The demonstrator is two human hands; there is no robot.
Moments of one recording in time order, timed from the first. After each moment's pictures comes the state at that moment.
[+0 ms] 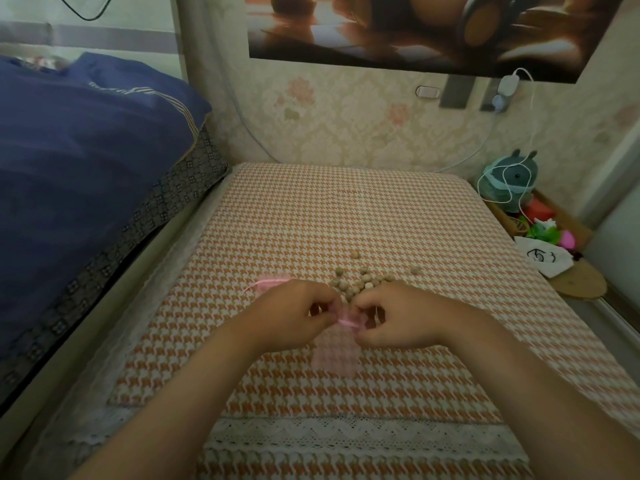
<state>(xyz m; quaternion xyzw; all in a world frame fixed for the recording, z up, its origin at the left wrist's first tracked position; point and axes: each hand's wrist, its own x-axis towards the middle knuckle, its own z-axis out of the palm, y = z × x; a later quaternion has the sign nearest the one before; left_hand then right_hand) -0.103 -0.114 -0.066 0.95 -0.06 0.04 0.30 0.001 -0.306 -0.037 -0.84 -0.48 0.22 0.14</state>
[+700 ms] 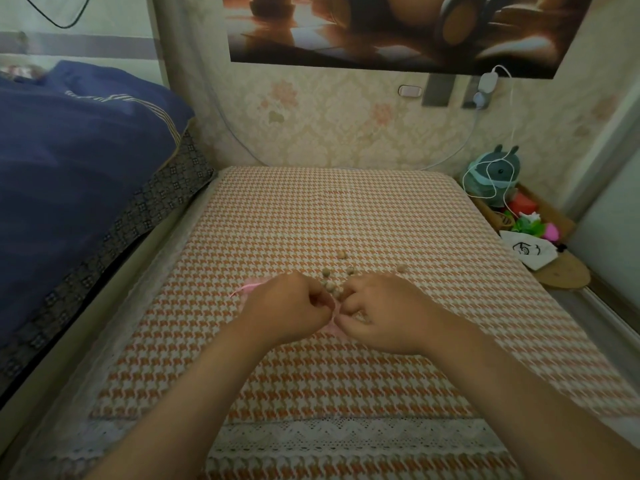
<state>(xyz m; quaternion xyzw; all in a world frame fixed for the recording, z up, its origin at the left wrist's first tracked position) -0.092 -0.137 -0.053 0.96 0.13 0.03 0.24 -0.007 -0.309 -0.047 -0.84 -0.53 0.01 0.08</state>
